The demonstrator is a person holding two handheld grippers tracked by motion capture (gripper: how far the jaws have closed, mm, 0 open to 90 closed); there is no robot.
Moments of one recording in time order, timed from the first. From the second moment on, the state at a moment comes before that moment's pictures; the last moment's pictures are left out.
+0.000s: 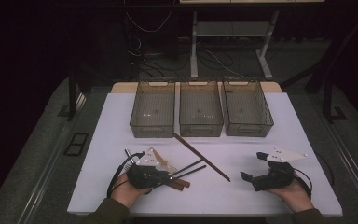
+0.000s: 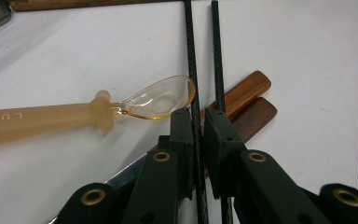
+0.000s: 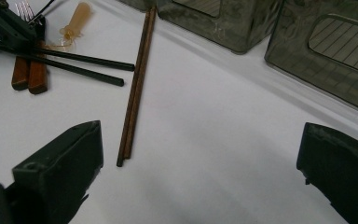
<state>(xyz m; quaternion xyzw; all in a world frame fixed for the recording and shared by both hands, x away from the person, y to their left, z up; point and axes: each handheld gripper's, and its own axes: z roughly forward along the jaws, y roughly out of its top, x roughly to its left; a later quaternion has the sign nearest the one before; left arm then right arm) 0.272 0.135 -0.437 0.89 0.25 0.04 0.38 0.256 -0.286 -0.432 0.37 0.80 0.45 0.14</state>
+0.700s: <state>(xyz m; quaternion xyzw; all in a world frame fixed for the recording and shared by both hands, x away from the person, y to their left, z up) 0.269 0.133 -0.434 0.90 0.24 0.05 0.37 0.256 -0.287 -0.431 0.37 0.80 0.45 0.14</state>
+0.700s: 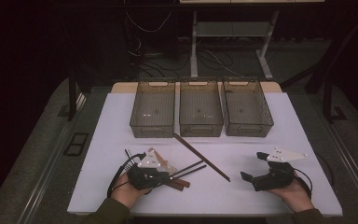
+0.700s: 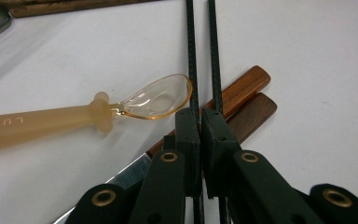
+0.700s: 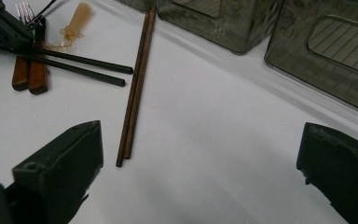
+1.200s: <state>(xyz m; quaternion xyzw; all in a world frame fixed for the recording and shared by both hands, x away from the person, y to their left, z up) 0.270 0.138 -0.427 0.89 0.24 0.04 0.39 0.256 -0.287 -0.431 0.37 0.80 0.46 0.14</state>
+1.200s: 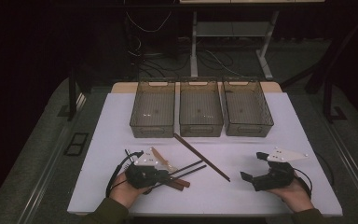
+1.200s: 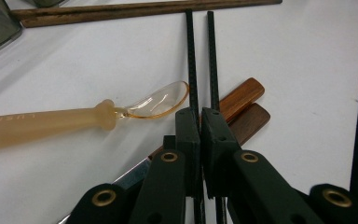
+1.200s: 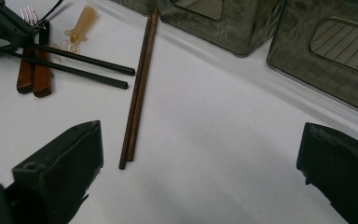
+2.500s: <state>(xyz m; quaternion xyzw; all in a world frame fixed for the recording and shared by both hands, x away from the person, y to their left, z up) 0.288 0.150 -0.399 0.87 0.24 0.03 0.44 0.255 -0.281 -0.441 0.38 0.79 0.47 0.12</state>
